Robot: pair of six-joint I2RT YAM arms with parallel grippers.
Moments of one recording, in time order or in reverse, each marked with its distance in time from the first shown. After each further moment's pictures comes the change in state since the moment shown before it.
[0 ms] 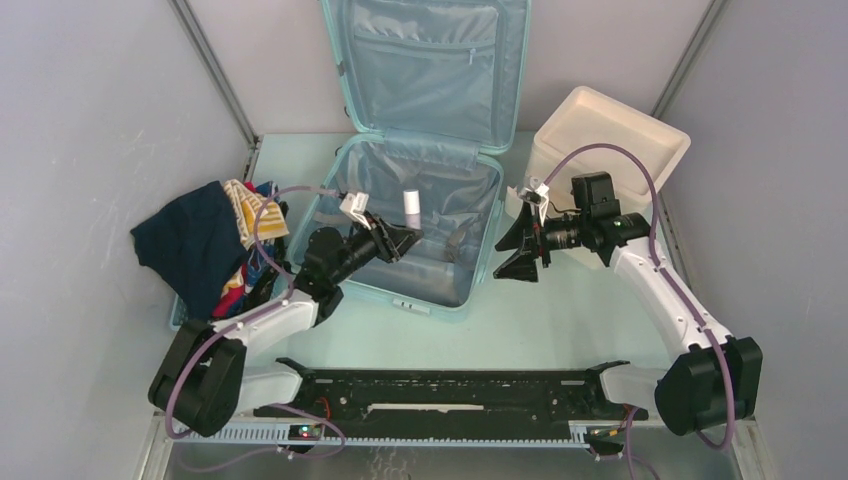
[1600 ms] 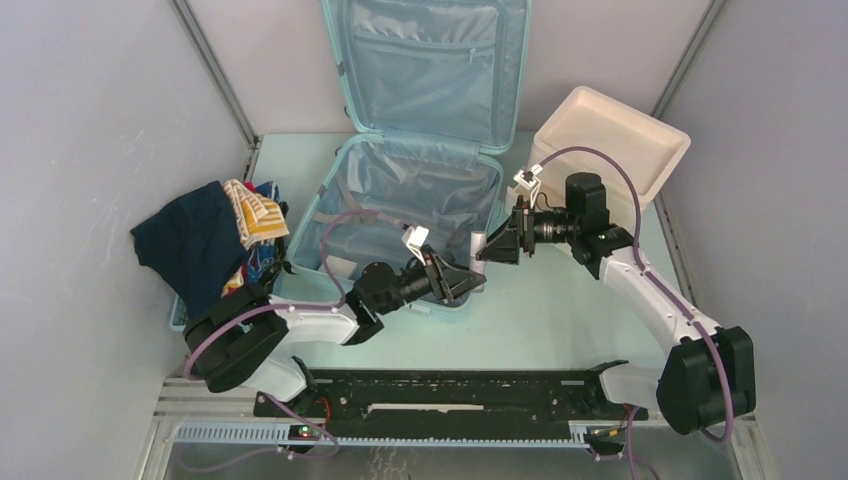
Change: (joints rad) left arm -0.468 0.227 -0.031 0.380 -0.153 -0.204; right arm 0.043 0.007 -0.153 0.548 0.069 0.733
